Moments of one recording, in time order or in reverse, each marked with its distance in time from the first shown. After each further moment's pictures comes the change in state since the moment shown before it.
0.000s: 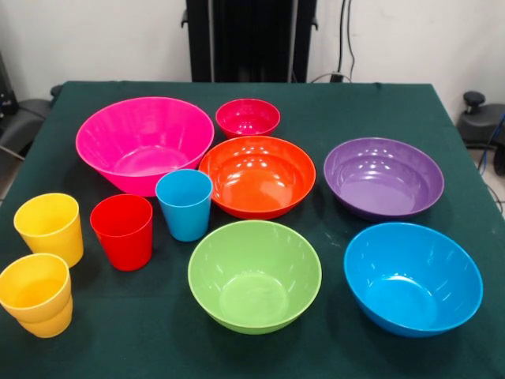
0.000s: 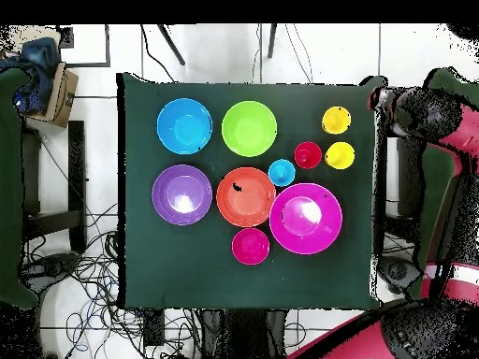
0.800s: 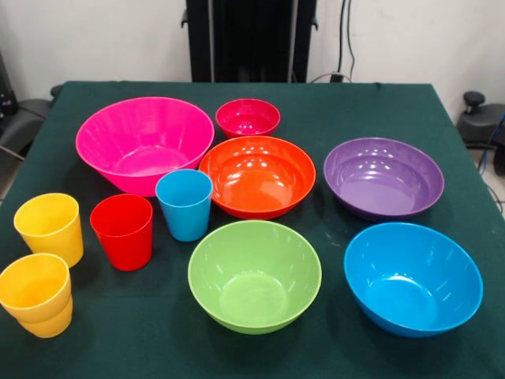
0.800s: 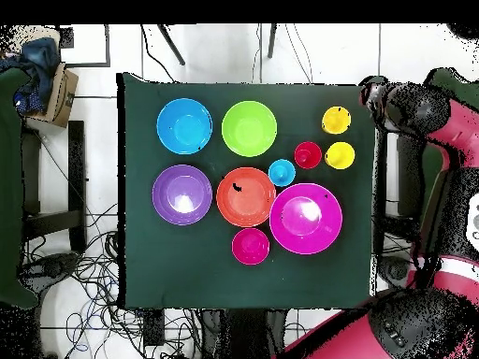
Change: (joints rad) arm 0.033 0.030 0.000 -0.037 0.024 0.000 0.000
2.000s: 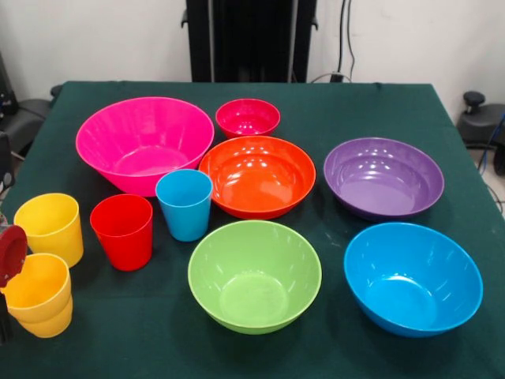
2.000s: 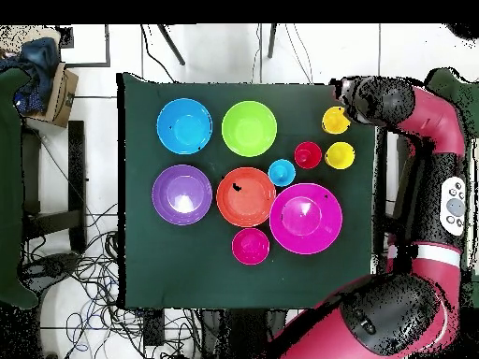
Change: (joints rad) arm 0.084 0.008 -0.035 0.000 0.005 -0.020 0.000
